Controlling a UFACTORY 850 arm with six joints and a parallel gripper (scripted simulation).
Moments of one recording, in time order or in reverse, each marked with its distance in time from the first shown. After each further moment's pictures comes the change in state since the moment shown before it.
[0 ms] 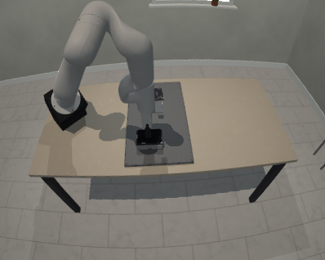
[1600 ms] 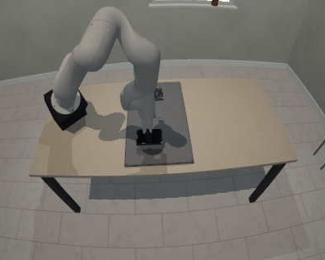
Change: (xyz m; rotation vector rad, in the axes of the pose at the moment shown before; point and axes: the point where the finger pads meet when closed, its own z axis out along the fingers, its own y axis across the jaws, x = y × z) arm 0.000 0.000 0.034 0.000 0.001 0.000
